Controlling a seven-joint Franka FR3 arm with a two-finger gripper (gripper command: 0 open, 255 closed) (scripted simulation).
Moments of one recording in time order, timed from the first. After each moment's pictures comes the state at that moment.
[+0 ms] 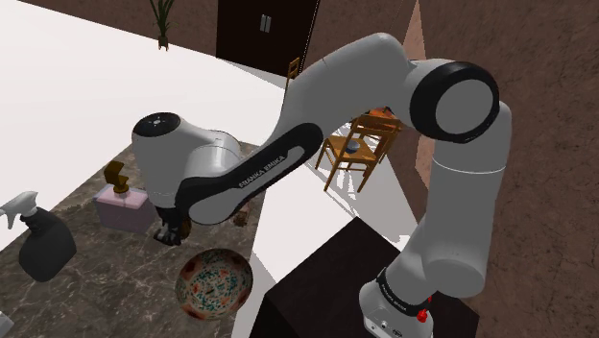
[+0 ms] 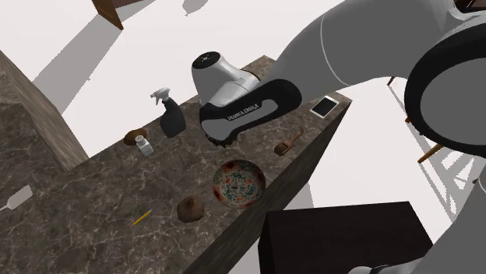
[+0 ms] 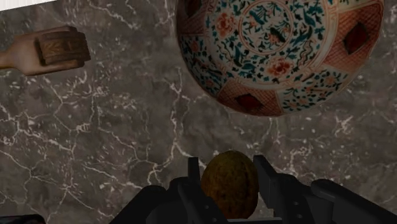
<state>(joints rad) 0.27 0.43 0.44 -1.97 -0.40 2.30 0.36</state>
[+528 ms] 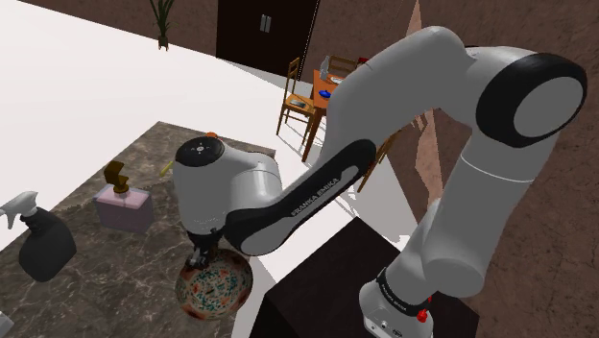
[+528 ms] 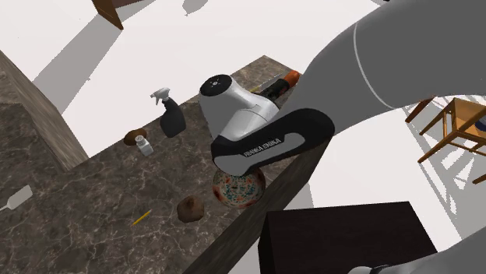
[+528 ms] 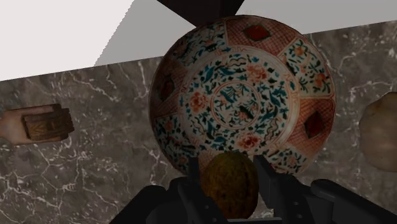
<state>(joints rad) 0.26 0.20 0.51 -2.30 -0.32 2.42 0.41</state>
